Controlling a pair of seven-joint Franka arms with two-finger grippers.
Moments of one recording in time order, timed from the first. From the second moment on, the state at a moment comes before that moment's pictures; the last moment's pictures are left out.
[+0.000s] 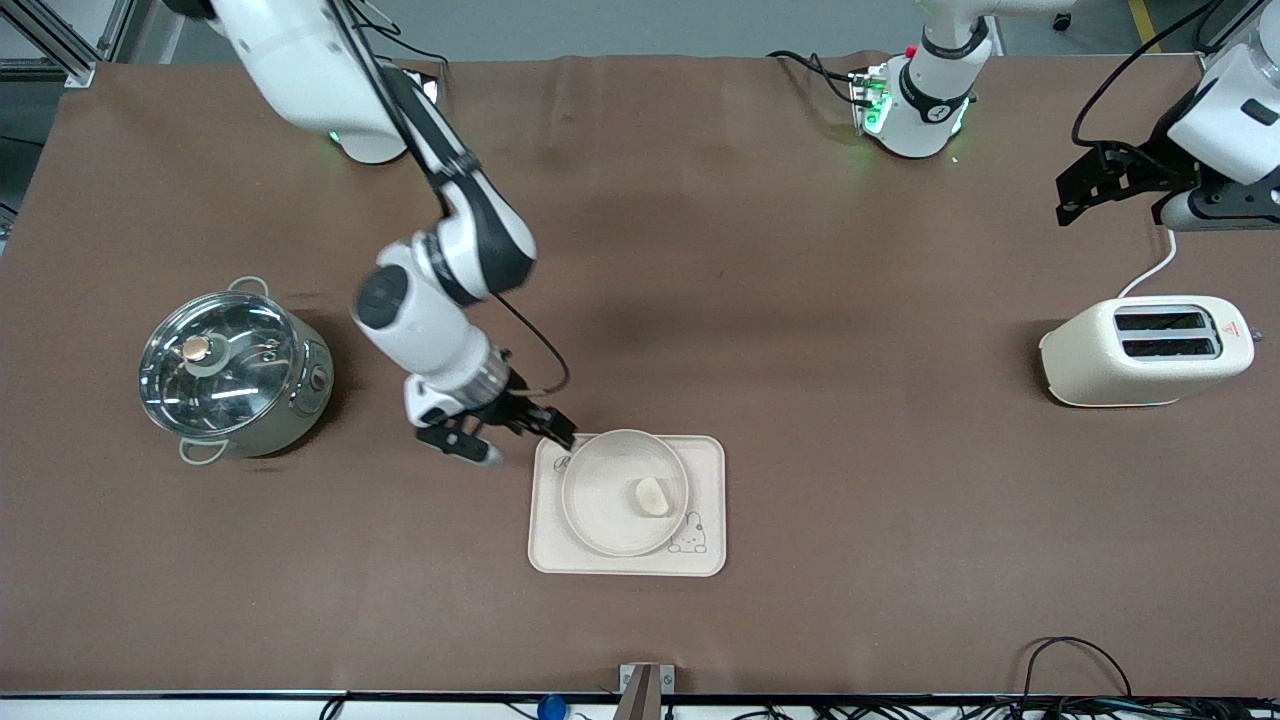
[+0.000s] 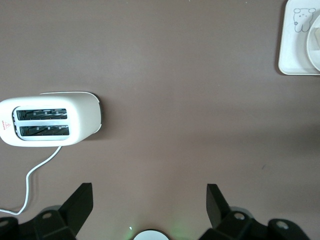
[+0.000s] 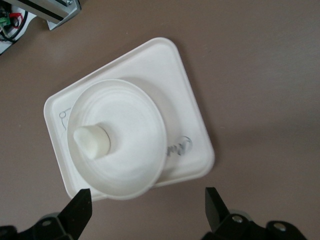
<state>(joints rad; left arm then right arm) -0.09 -0.08 -0.06 -1.59 0.02 1.47 -0.12 0.47 0.43 -0.02 -1.77 0.37 2.47 0.54</state>
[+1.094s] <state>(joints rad) -0.08 -0.08 -0.06 -1.57 0.02 1.48 -0.12 0.00 -0.18 -0.03 -1.64 -0.03 1.47 0.07</state>
